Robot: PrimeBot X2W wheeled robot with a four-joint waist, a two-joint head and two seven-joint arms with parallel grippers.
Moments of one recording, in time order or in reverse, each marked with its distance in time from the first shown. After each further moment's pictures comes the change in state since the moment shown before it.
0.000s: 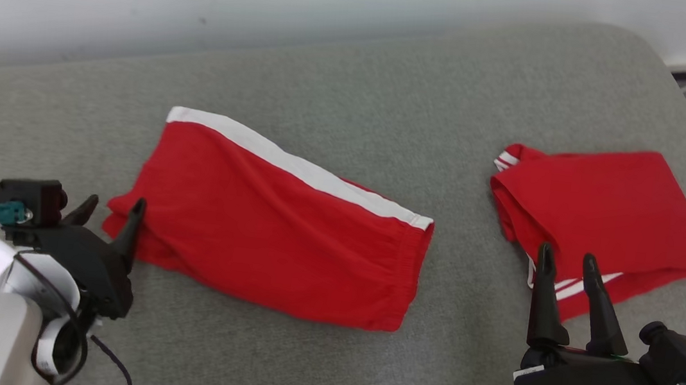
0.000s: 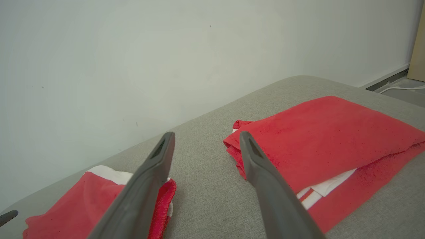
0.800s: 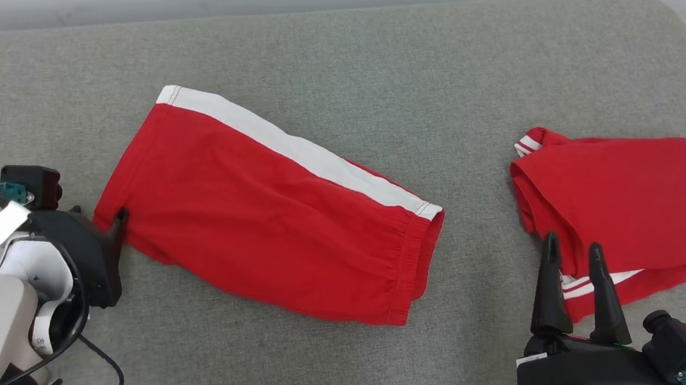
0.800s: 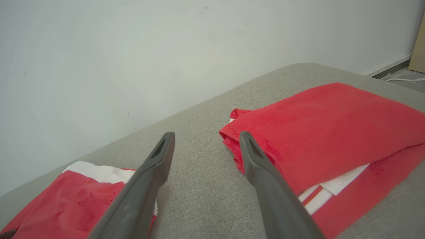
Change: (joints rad) left arm -0.106 0.014 -0.019 0.184 0.035 0.043 0.144; right arm -0.045 -0.001 -0.017 0.034 0.000 0.001 -0.011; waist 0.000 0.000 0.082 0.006
